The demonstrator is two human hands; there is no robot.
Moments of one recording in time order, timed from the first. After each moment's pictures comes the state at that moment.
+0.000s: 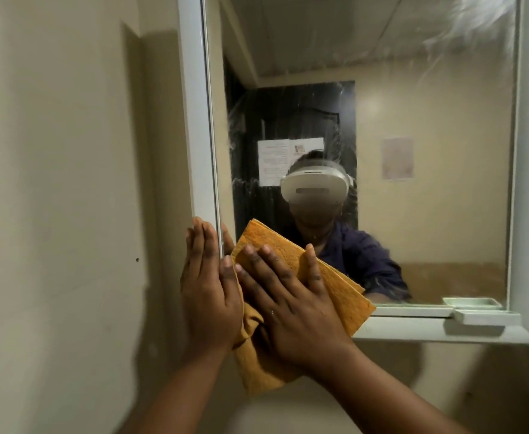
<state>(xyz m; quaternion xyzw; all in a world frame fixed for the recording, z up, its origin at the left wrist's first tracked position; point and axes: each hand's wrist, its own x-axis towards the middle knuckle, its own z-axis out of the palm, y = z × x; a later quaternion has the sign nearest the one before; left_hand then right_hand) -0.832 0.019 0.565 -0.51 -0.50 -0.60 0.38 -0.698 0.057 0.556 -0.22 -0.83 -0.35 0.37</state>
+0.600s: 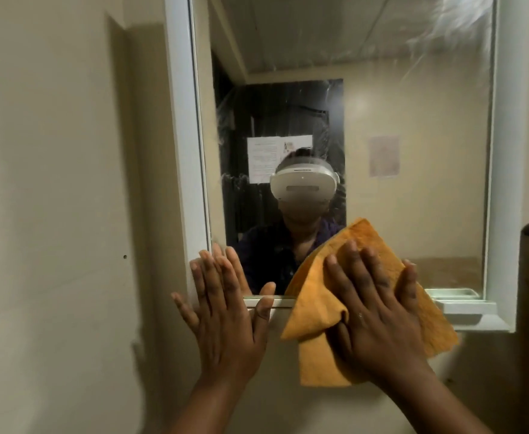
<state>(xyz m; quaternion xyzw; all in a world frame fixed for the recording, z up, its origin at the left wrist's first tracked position) -0.804 0.021 0.518 -0.49 -0.66 -0.43 0.38 -0.610 0.075 0.530 -0.37 -0.76 -0.31 0.43</state>
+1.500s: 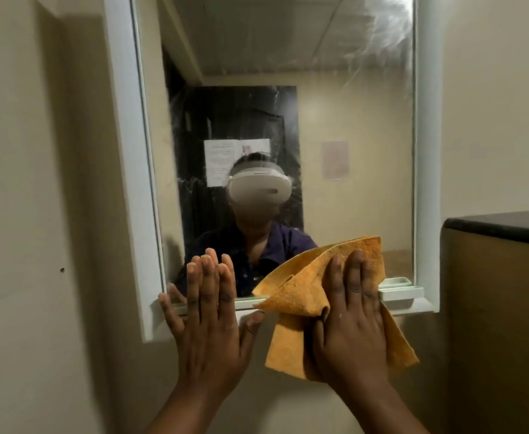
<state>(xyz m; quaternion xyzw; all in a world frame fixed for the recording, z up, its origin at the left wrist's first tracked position) -0.784 0.026 0.515 -0.57 -0.60 -0.37 0.43 -0.605 0.062 0.512 -0.48 -0.69 -0.14 0.53</state>
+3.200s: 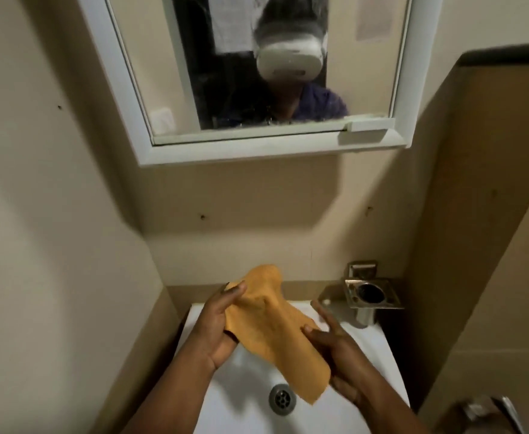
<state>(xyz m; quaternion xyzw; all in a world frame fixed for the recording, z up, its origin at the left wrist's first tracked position) -0.715 -0.091 0.368 -0.29 -0.47 -0.61 -0.57 -0.523 -0.047 0.302 -0.32 -0.35 0.82 0.32</state>
